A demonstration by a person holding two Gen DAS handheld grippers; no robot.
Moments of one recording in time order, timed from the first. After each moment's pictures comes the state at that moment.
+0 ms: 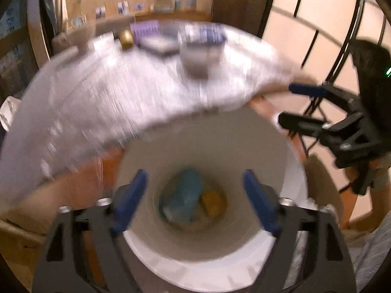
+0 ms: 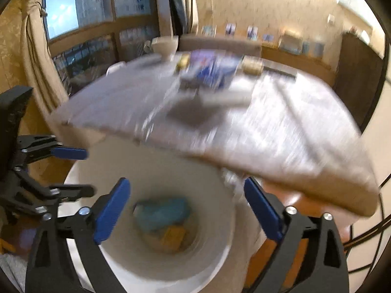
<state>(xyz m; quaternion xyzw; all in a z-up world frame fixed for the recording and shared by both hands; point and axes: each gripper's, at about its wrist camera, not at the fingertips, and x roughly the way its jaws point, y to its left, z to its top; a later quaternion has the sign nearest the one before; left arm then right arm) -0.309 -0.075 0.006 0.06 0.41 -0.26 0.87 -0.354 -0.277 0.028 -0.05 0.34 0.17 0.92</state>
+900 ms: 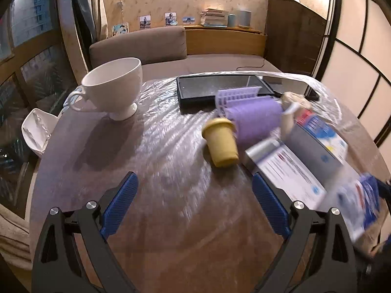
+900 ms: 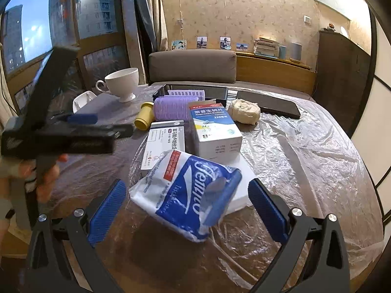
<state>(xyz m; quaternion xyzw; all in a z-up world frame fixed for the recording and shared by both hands) -0.068 -0.068 0.023 0.06 0.41 -0.13 0.90 -0.197 -0.237 0.031 -0.01 0.34 0.11 0.93</state>
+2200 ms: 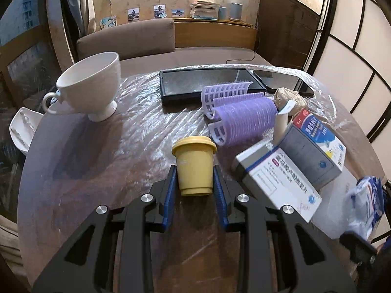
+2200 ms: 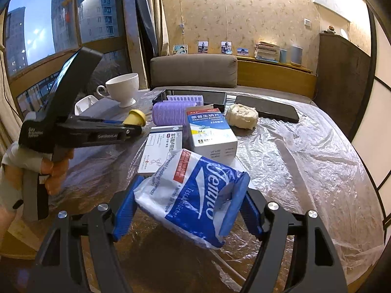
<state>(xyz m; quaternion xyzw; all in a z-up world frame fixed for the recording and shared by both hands) -0.055 -0.075 0.019 0.05 0.43 -0.16 0.89 -0.202 -0.248 0.035 0.00 0.33 0.12 0.94</state>
